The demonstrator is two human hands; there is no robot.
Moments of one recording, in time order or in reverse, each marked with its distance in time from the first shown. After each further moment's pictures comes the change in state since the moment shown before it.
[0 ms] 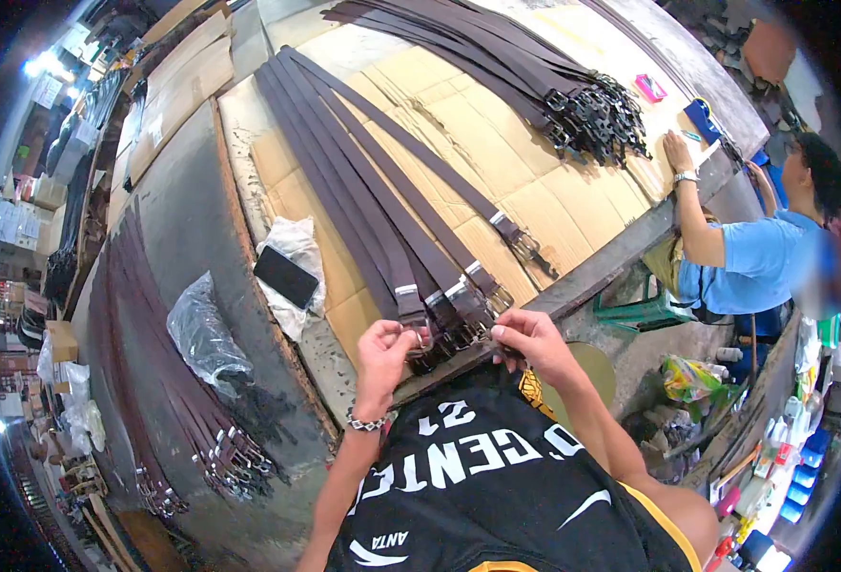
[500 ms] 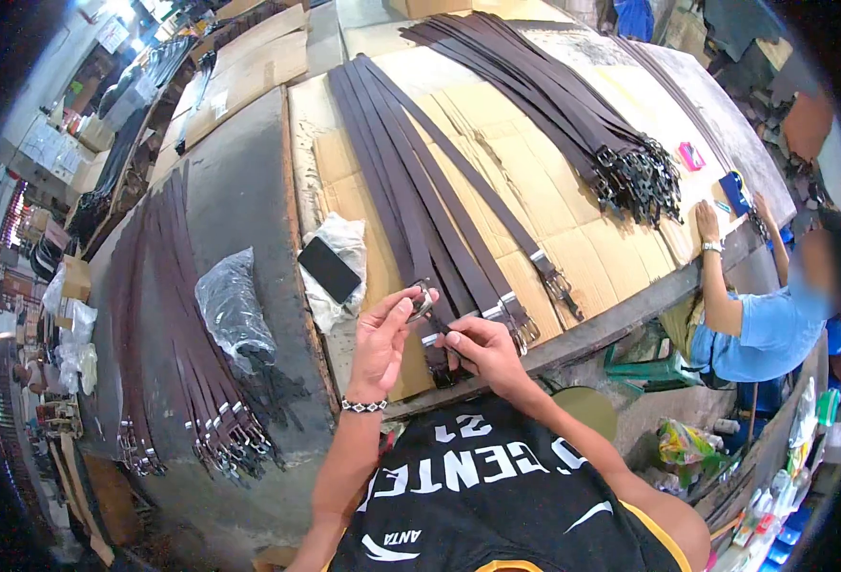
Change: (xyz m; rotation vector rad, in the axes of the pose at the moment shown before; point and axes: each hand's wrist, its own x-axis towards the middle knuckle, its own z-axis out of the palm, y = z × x) left_hand -0.010 0.082 -0.016 -0.450 -0.123 0.231; right_hand 0.051 0.000 0.093 0.060 -0.249 -0.248
